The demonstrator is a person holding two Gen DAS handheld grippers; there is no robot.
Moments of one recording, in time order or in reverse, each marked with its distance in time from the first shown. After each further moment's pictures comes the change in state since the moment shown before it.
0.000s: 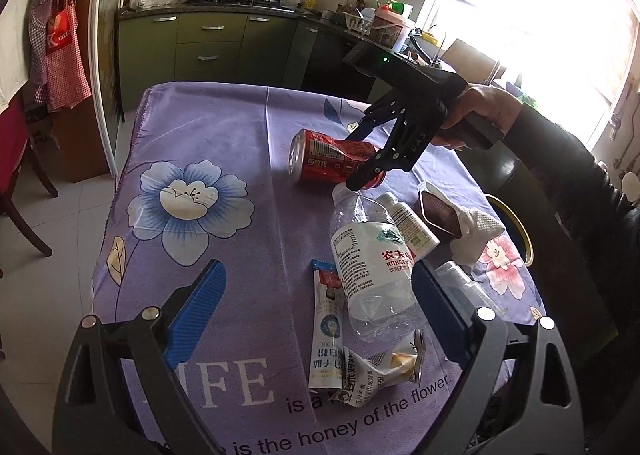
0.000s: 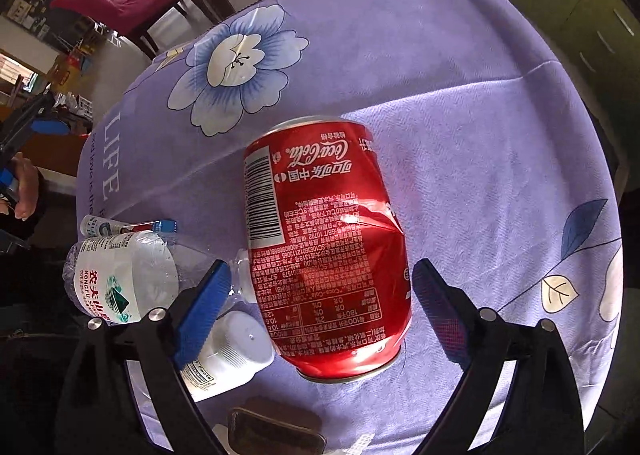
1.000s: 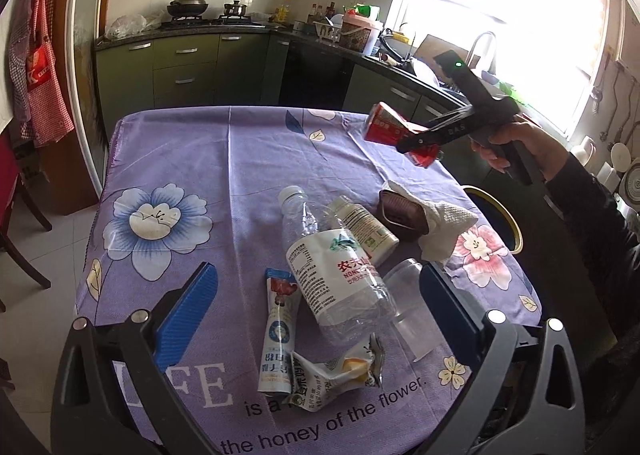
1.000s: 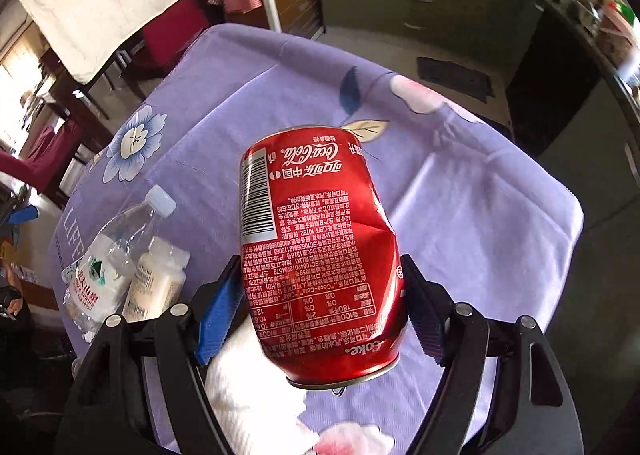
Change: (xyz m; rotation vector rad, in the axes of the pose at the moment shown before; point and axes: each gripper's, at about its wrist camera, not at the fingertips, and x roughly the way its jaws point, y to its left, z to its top) left arm -0.008 -0.050 -0.005 0.115 -0.054 -0.029; right arm -0.092 -0.016 -0.189 0.538 -0.372 -0.277
